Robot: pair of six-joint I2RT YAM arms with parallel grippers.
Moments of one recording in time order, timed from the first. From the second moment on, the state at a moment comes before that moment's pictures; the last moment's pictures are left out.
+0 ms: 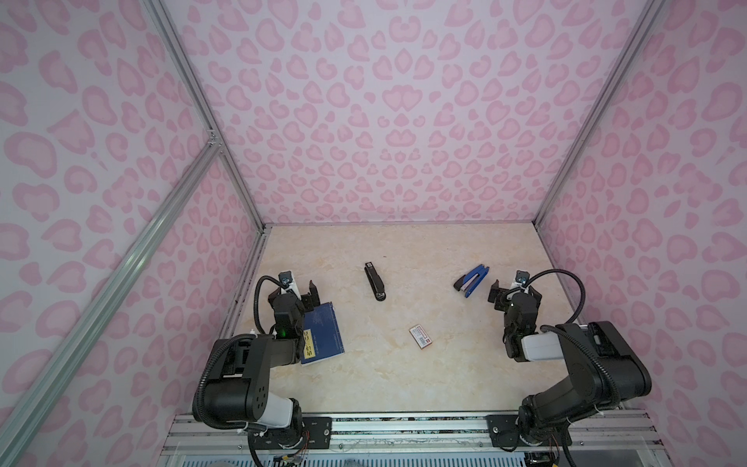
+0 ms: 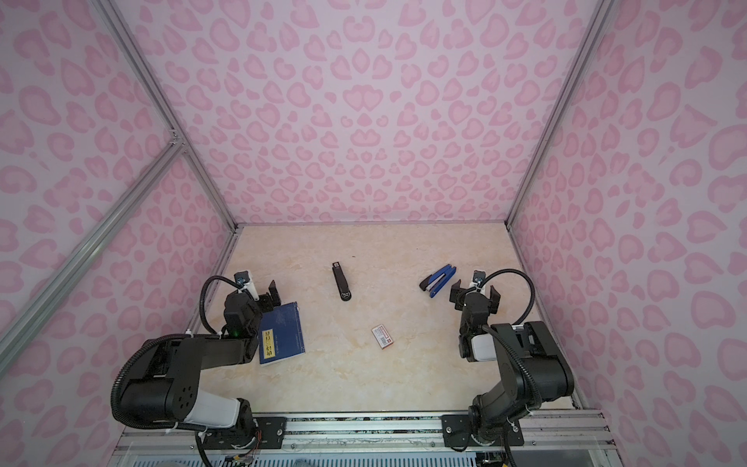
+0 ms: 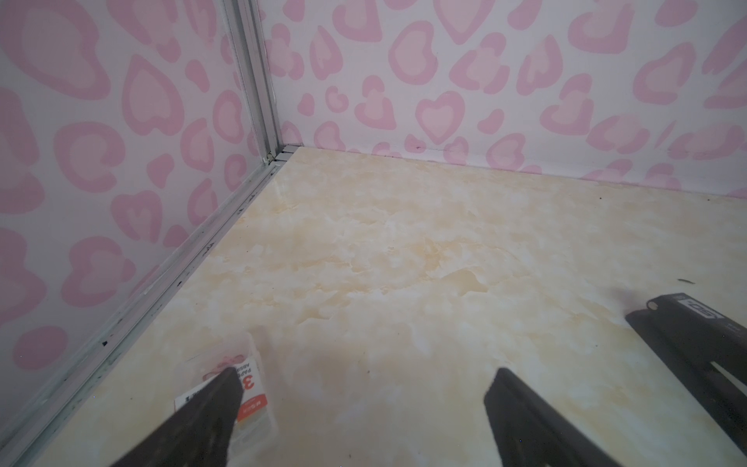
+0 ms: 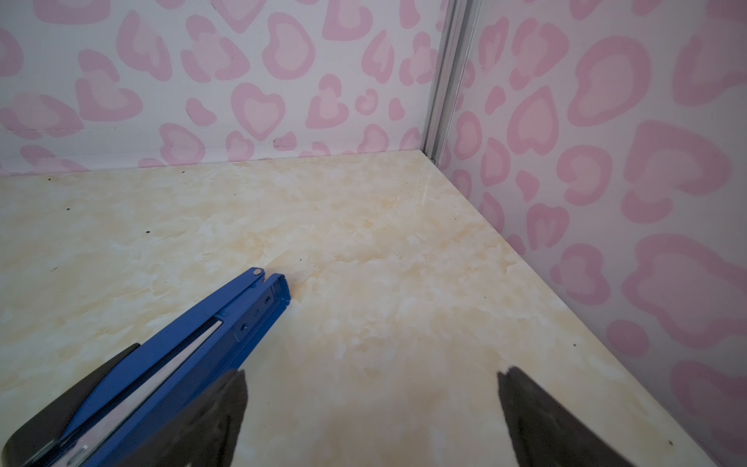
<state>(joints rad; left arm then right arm) 0.00 1.47 0.32 0.89 -0.18 -0.07 0.07 1.57 0.31 1.00 0.39 0.03</state>
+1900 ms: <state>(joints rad) -0.48 1.62 1.14 -0.49 0.06 -0.74 0.41 0.93 0.47 -0.04 -0.19 0.56</state>
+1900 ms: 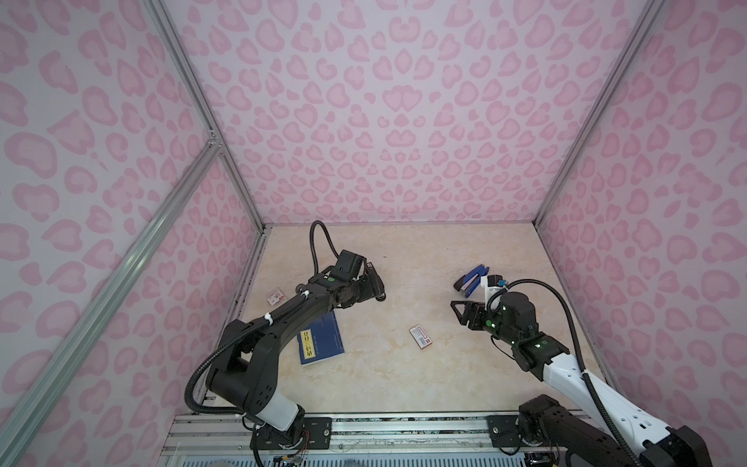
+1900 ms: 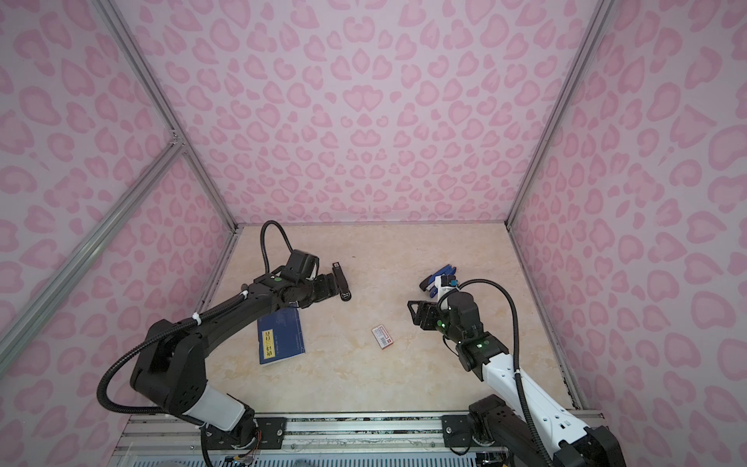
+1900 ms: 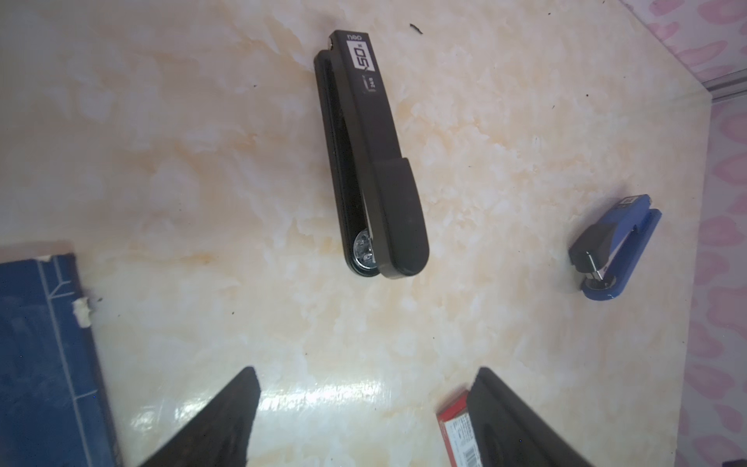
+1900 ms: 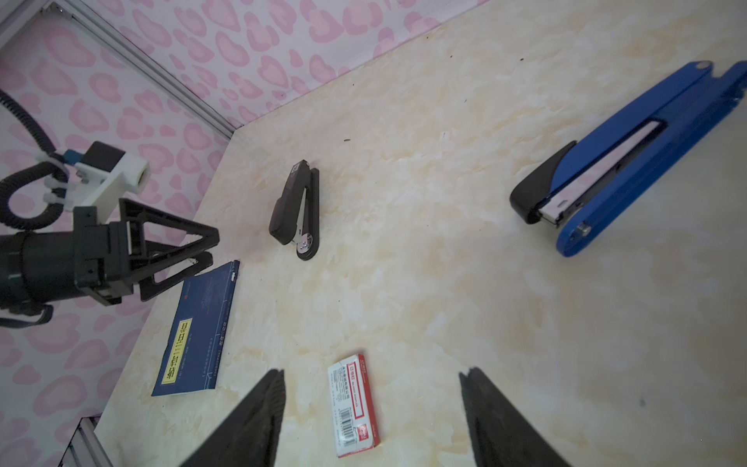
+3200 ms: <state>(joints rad) -0.54 2.06 1.59 -0.78 -0.08 -0.71 0.58 1.28 0.52 0.11 -0.15 0.62</state>
